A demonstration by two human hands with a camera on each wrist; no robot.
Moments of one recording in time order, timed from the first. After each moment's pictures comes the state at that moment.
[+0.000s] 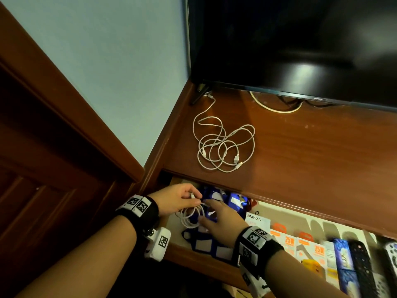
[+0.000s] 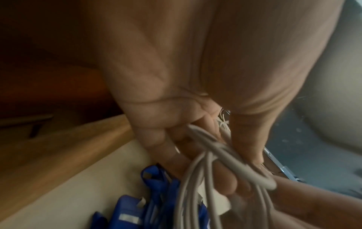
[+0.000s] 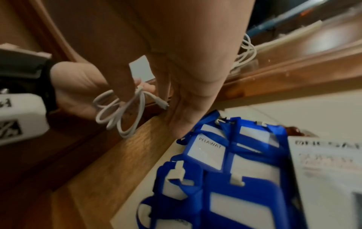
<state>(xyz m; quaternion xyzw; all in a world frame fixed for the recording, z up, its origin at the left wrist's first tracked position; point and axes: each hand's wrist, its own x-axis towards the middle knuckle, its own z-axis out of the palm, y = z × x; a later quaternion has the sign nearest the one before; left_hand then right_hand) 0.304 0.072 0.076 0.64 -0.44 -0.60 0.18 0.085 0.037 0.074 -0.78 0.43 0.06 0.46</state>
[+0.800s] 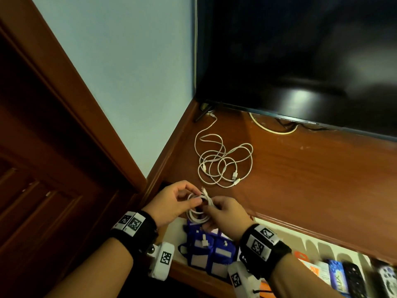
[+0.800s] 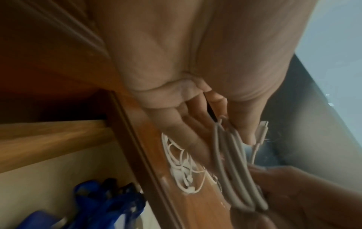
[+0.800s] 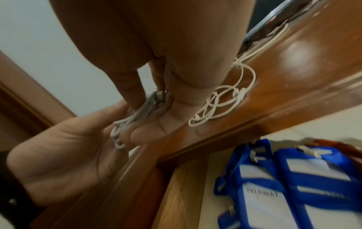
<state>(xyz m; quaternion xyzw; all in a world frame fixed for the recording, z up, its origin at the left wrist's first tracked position) 0.284 0.082 0.131 0.63 -0.41 -0.52 0.41 0.098 0.013 0.142 -0.62 0.44 -0.06 0.65</state>
